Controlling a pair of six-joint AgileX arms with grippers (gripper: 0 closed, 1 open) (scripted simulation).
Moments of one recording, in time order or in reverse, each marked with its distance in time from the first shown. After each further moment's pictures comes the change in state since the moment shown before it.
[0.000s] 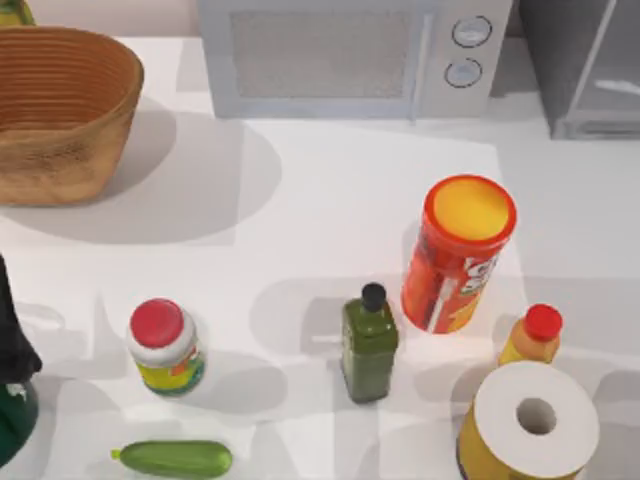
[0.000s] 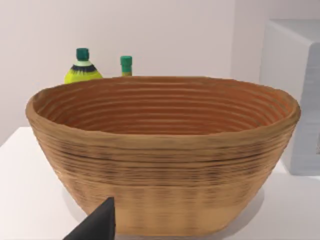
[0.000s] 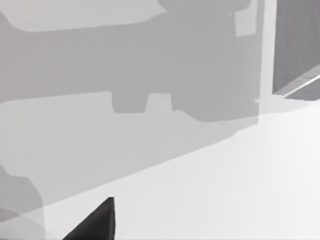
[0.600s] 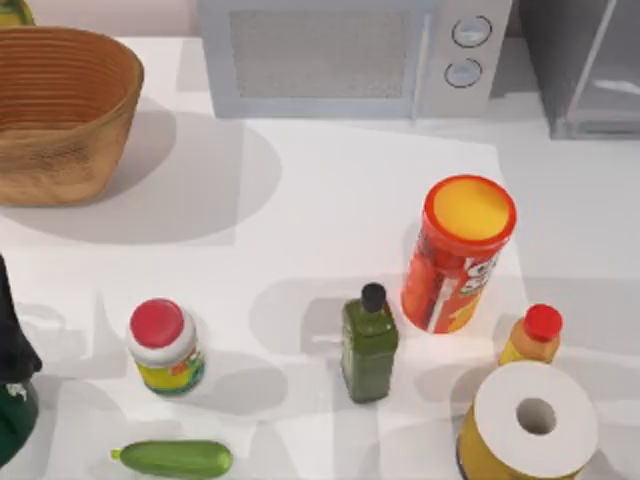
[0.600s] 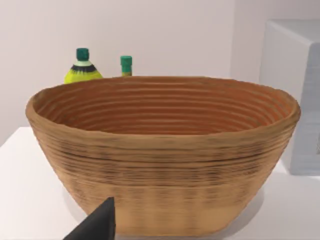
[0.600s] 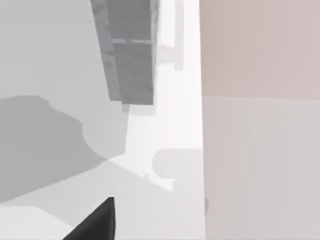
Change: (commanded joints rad) left arm 0.000 0.000 0.000 0.000 0.000 0.000; right arm -0.446 0.596 0.169 -0.037 -0.399 -0.594
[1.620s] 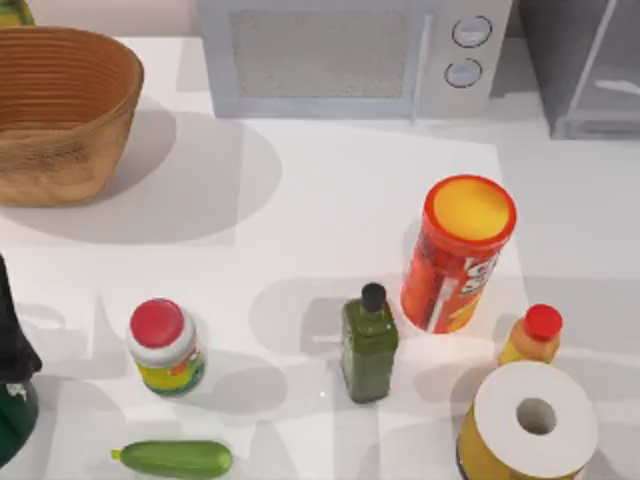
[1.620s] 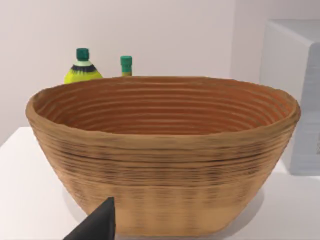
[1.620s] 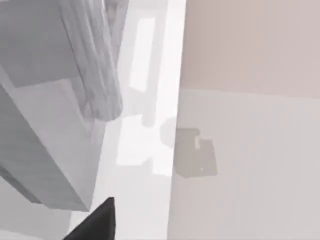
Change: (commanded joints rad) left arm 0.000 0.000 0.000 0.000 0.000 0.000; right arm 0.362 0.031 -0.001 0.455 0.042 0.523
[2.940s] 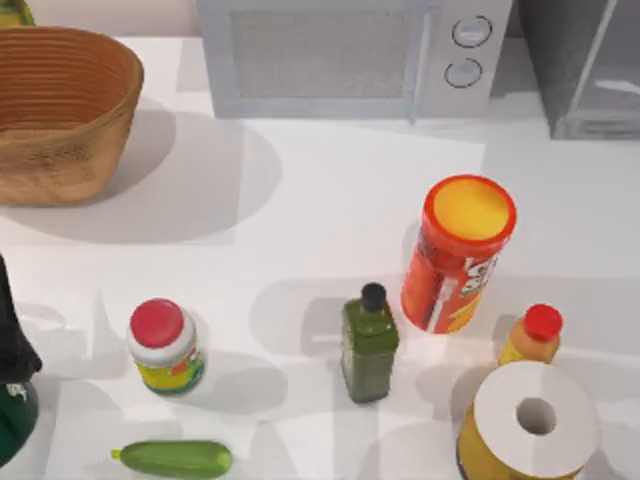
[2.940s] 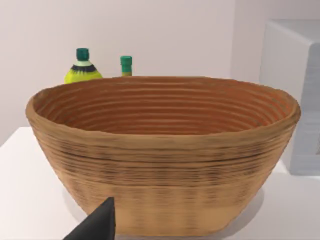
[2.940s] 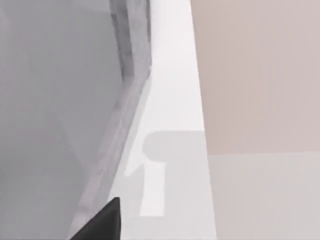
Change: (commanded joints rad) left arm 0.000 0.000 0.000 0.000 0.000 0.000; right arm 0.571 -0.015 -0.086 0.745 0.253 0.935
